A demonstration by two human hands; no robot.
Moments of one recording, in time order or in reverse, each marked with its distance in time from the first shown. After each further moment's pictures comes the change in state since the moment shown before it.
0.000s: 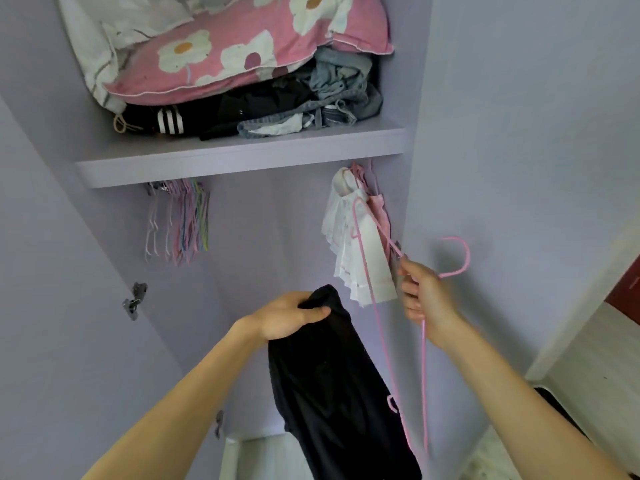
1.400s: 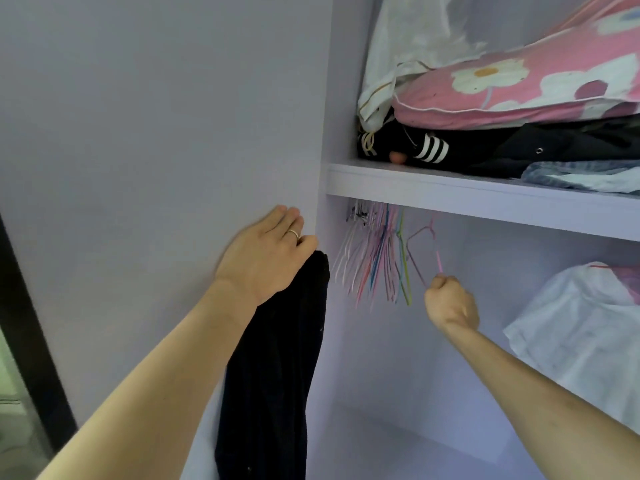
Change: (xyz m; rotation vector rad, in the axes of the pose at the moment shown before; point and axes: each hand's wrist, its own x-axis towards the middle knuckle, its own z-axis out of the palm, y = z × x) left_hand -0.086 -0.210 -0.321 1.788 1.037 -0.051; right_hand 0.197 0.106 0.424 -0.963 0.113 -0.479
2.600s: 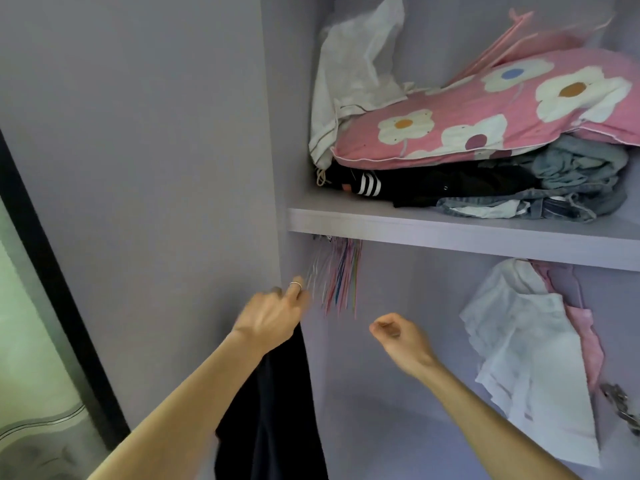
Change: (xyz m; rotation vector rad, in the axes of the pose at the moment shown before) left_hand 0.021 0.028 -0.132 -0.274 -0.266 0.062; right_hand -0.094 0.022 -0.145 0.251 -0.412 -0.133
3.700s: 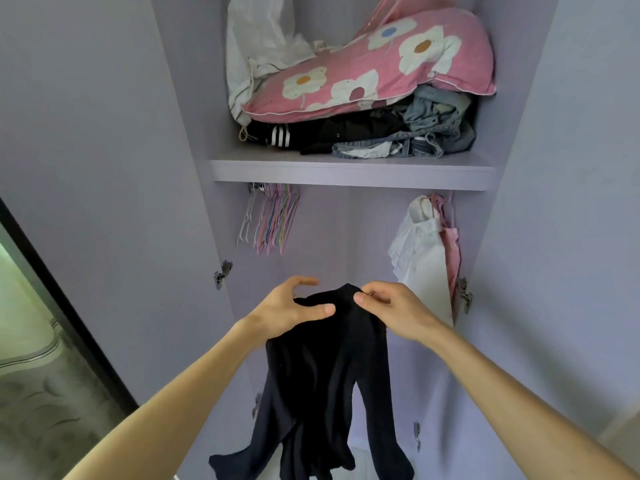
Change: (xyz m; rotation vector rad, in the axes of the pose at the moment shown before) left_hand -0.066 0.218 -0.087 -1.588 -0.376 -0.270; right_hand -0.175 0.083 -0.173 0.027 -0.232 -0.172
